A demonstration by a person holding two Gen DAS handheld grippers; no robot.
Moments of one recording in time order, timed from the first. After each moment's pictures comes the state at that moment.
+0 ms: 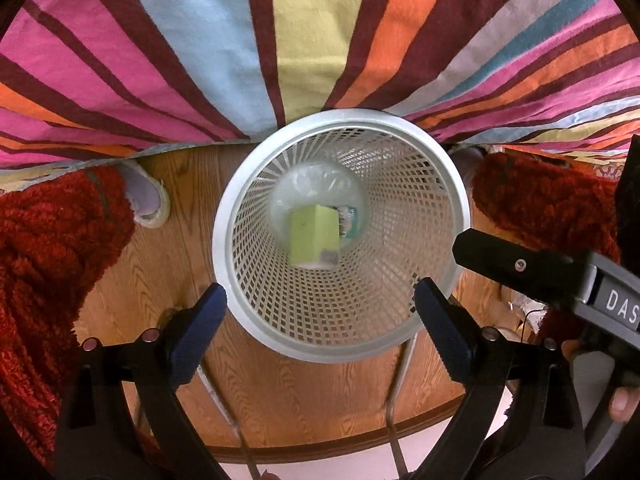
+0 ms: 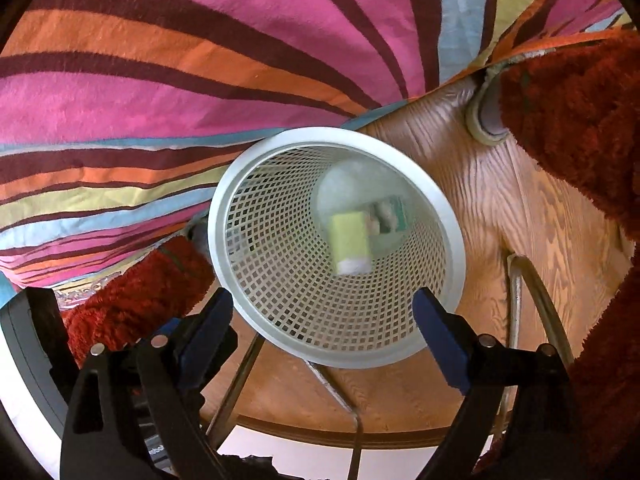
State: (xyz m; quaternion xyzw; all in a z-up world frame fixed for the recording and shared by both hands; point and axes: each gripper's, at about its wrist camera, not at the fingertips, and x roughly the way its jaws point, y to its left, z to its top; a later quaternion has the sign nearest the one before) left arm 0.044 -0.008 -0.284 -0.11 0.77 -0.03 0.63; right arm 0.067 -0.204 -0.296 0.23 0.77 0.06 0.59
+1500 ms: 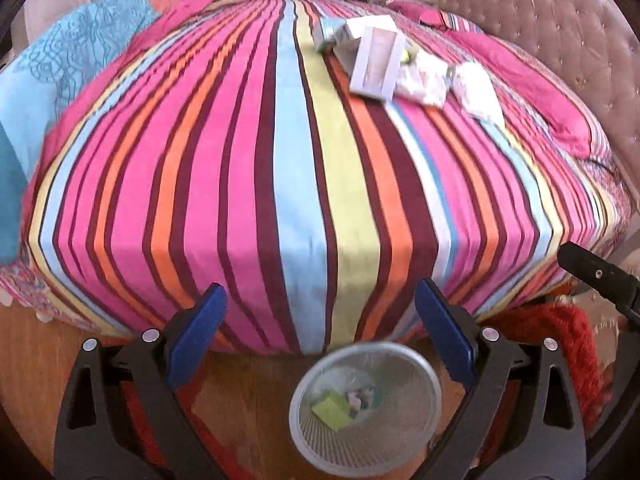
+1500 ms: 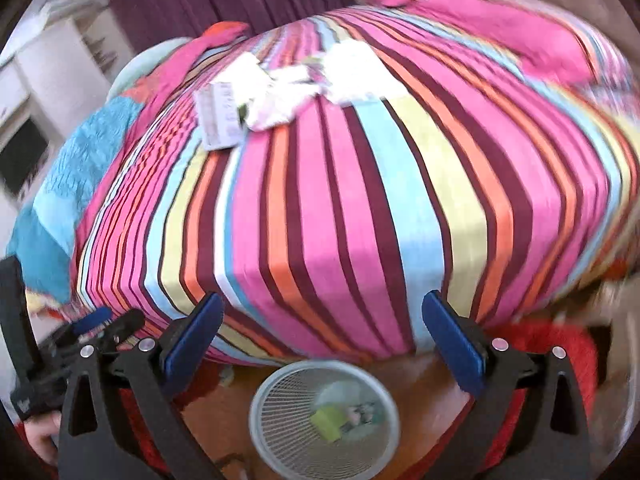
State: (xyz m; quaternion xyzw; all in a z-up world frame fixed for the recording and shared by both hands) left arm 0.065 0.034 -0.083 -0.06 0.47 0.02 0.88; right arm 0.096 -0.226 -0.069 0.08 0.44 0.14 0.89
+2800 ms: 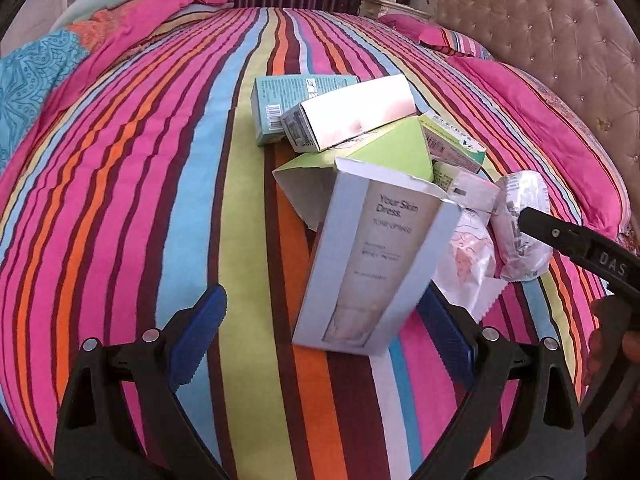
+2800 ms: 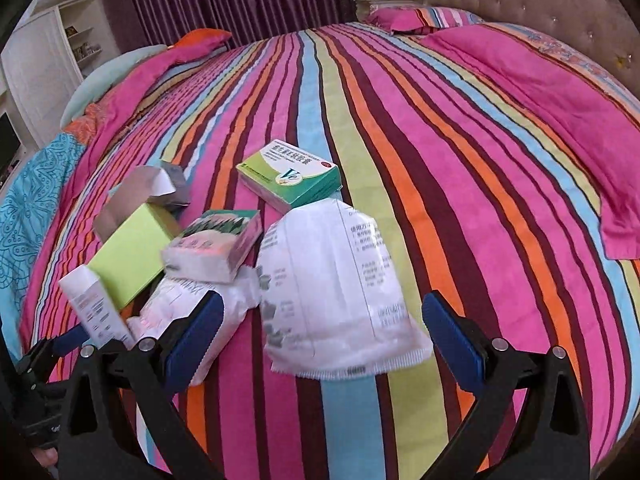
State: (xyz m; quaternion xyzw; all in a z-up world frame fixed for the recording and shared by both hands) left arm 0.294 0.015 -0.083 -0.08 0.46 -0.01 0.89; right arm 0.324 -0.224 -0.065 0.06 0.44 0.11 0.89
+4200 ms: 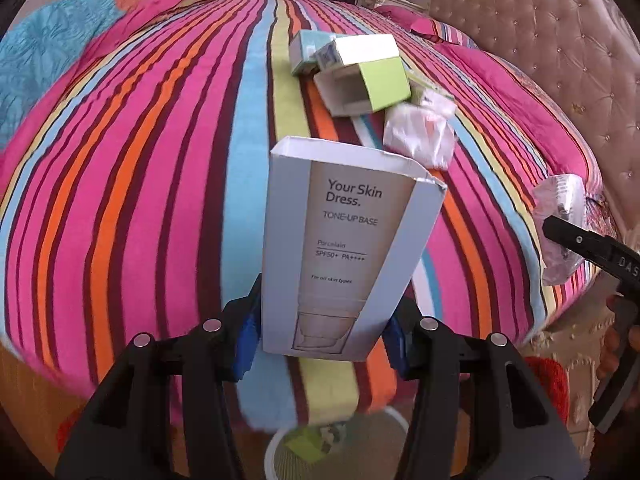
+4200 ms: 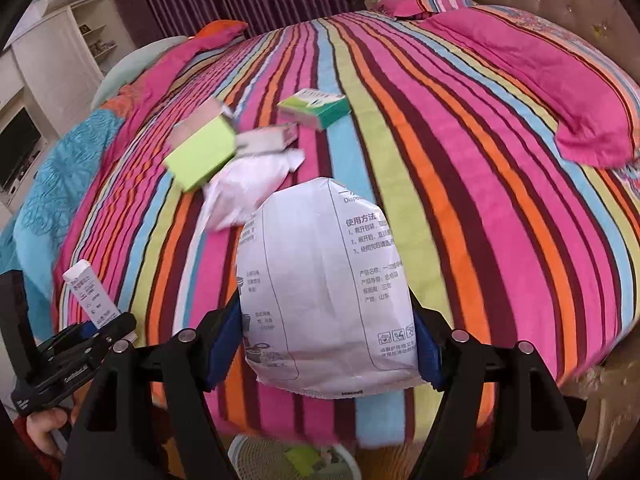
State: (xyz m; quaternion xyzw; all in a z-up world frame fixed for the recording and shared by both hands) left arm 0.152 0.036 -0.084 -0.10 0.48 -0.03 0.87; right arm 0.191 -0.241 -0.060 0.08 0.45 0.14 0.88
